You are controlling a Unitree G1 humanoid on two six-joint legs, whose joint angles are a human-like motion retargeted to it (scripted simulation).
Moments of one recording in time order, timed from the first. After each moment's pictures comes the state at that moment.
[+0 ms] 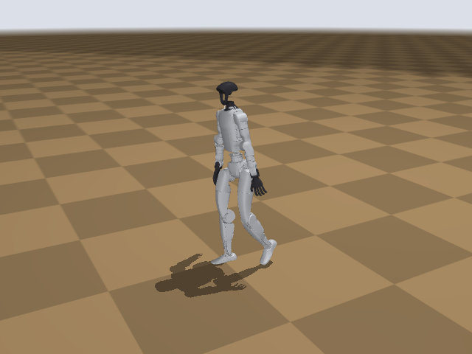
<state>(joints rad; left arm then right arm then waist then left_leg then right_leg) 0.05 0.16 0.02 1.60 0.83 0.04 0.14 -0.13 -0.15 0.00 1.58 -0.58 -0.03 -0.13 -0.30 -0.09 -0.03 -0.23 -0.06 0.07 0.77 0.11 -0.05 -0.18 -0.18 -0.29 0.06 0.02 -0.11</state>
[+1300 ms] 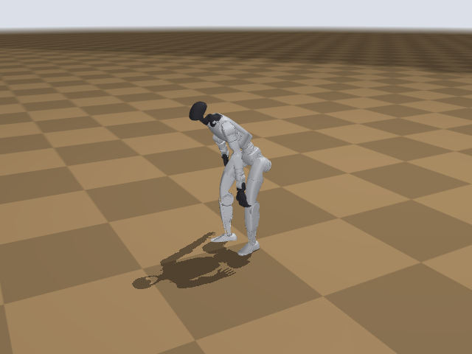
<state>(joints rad) -0.68 0.32 -0.20 1.39 0.81 -0.10 -0.02 -0.30 -0.37 0.04 1.44 -0.61 -0.04 -0.14 -0.27 0.00 0.49 -0.75 -0.12 0.12 0.36 -0.09 0.10 -0.76 -0.39 -0.47 0.42 -0.04 0.03</state>
